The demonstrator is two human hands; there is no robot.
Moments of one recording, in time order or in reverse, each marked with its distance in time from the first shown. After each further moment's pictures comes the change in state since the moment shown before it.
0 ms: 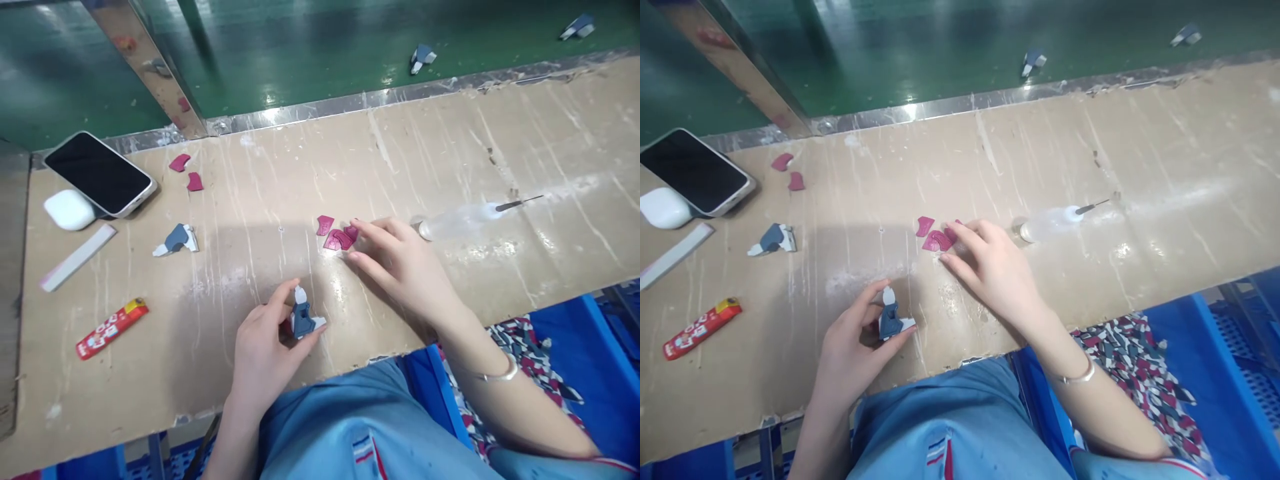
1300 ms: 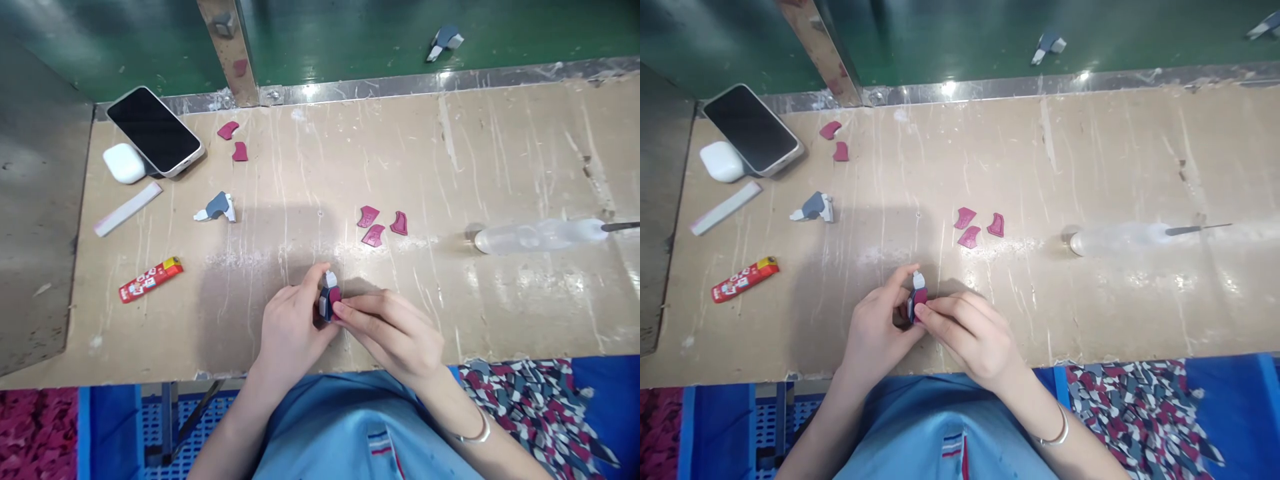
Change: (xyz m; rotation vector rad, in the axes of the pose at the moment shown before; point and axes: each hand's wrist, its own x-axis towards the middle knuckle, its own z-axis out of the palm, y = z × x) left_hand 0.006 0.005 0.006 0.124 0.071 0.146; right_hand -0.044 -0.052 0.031 0.149 -0.038 -0.487
